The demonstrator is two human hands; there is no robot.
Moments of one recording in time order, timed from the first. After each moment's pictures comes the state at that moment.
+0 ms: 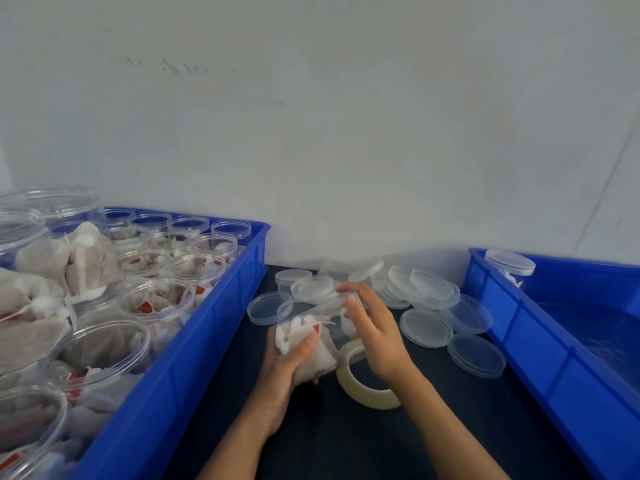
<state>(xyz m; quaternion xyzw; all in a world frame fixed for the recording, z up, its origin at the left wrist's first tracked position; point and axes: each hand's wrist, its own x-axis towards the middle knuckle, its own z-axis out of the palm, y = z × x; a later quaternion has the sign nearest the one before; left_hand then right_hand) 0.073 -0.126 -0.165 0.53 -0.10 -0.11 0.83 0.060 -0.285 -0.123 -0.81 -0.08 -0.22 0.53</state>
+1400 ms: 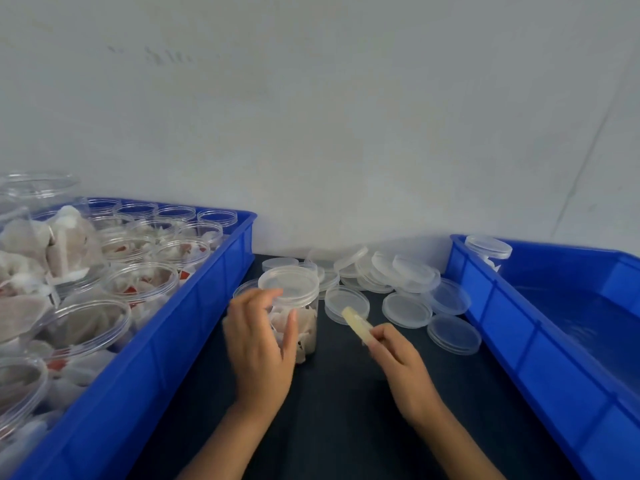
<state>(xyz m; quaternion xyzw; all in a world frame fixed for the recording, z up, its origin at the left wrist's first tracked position) 0.045 -0.138 -0.155 0.75 -0.17 0.49 0.41 -0.015 -0.319 -0.149 -0.84 0.04 -0.15 0.51</state>
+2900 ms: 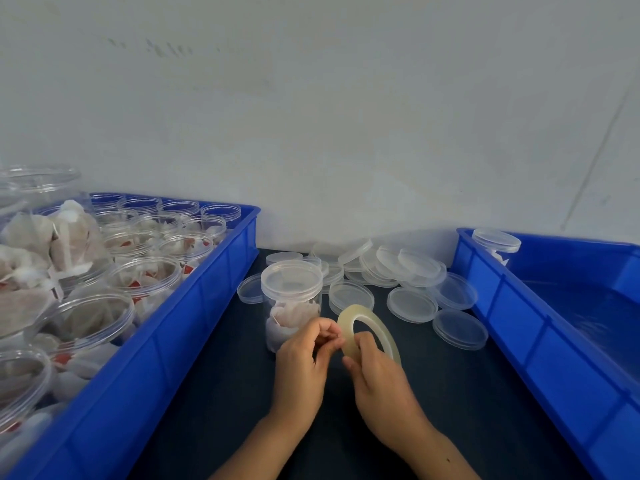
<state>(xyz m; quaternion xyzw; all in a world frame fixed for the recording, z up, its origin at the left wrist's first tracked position) 0.028 -0.166 -0.168 0.76 -0.27 0.25 0.54 -0.021 -0.288 -0.160 -0.93 -0.05 -0.16 0.32</state>
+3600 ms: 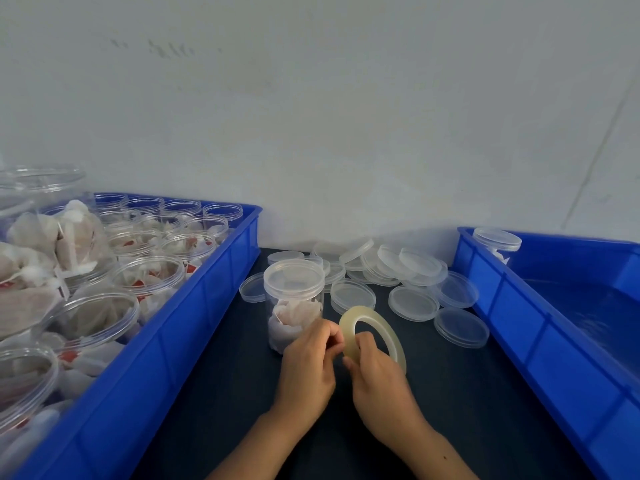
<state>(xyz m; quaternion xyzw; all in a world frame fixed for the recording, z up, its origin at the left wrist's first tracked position) 0.029 -0.164 -0.170 0.79 -0.30 0.24 0.47 -0.021 -0.282 -0.163 -0.94 -0.04 -0.15 0.30</state>
